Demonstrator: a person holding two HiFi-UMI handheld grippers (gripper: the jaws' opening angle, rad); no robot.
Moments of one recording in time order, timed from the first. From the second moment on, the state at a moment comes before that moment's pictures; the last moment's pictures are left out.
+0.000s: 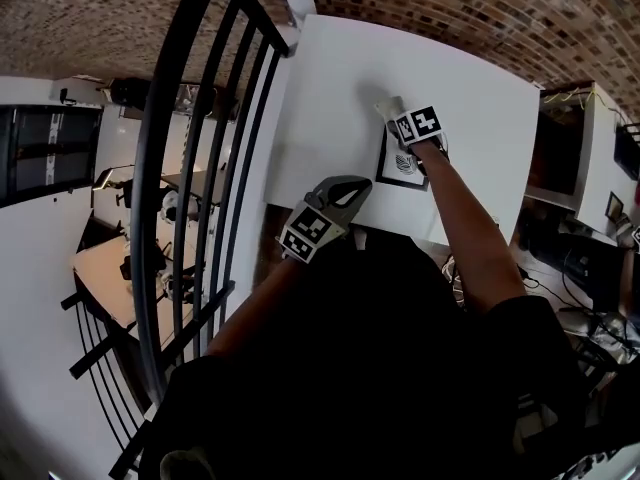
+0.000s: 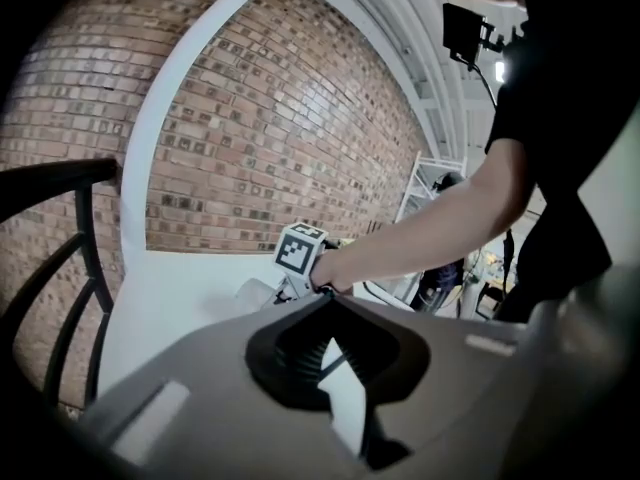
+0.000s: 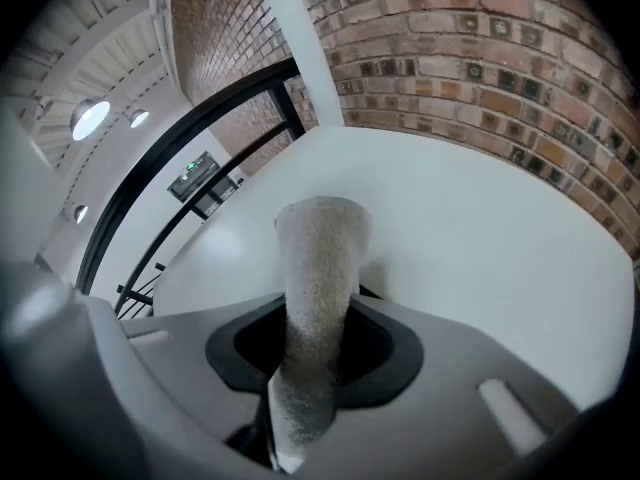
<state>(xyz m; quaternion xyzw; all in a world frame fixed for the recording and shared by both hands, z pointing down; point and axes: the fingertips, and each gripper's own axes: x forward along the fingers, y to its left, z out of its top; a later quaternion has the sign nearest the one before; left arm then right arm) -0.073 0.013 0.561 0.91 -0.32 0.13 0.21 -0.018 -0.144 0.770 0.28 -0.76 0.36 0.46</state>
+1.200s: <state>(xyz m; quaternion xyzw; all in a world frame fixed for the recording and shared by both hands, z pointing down) -0.047 0.025 0.584 0.93 -0.24 0.16 0.23 -0.039 0.067 0.745 0.07 -0.78 0.32 0.53</state>
